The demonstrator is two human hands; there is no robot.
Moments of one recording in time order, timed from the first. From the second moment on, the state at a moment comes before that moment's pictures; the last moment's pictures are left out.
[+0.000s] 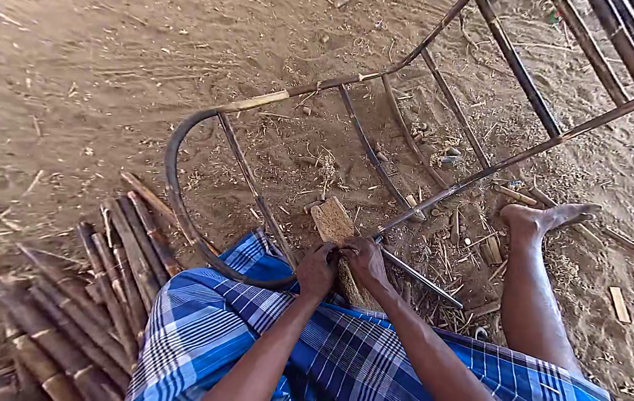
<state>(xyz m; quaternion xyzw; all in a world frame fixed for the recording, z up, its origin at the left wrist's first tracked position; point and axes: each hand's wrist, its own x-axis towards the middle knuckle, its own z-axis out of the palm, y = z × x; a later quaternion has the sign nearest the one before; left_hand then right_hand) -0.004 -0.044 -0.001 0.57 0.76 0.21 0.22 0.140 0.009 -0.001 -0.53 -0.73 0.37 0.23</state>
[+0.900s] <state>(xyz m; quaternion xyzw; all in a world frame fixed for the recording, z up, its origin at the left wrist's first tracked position) -0.004 -0.046 -0.010 0.57 0.75 0.26 0.19 0.291 -0.062 0.054 -0.59 -0.64 0.48 0.02</state>
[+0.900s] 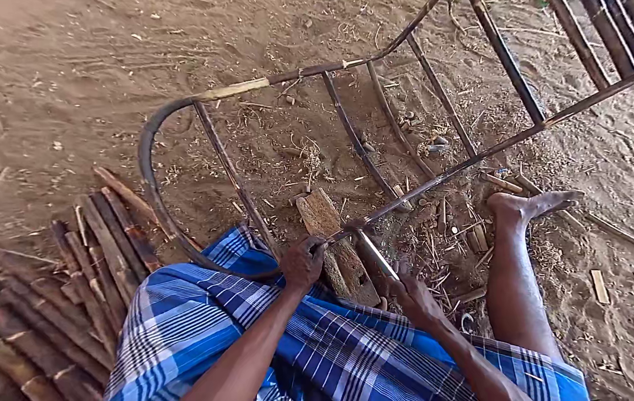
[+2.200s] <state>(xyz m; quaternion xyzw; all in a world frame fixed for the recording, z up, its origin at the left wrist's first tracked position) -0.026 -0.056 -0.003 0.65 0.71 0.20 0.18 0.272 -0.056 0.012 -0.47 -0.72 0.50 0.16</state>
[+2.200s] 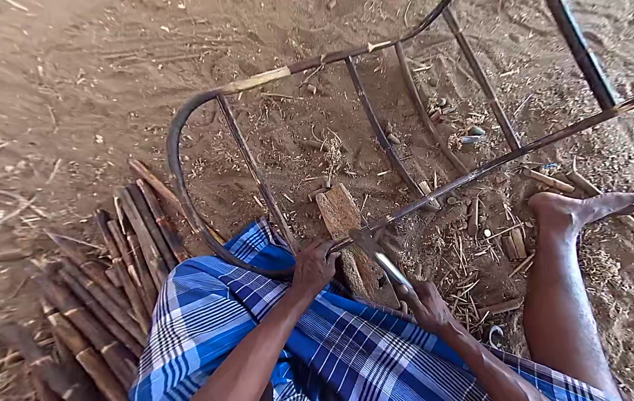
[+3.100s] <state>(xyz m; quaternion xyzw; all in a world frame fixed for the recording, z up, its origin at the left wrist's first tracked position) -0.024 -0.056 0.001 0.64 0.72 0.18 0.21 0.279 -0.057 0.008 -0.47 -0.73 0.48 0.12</state>
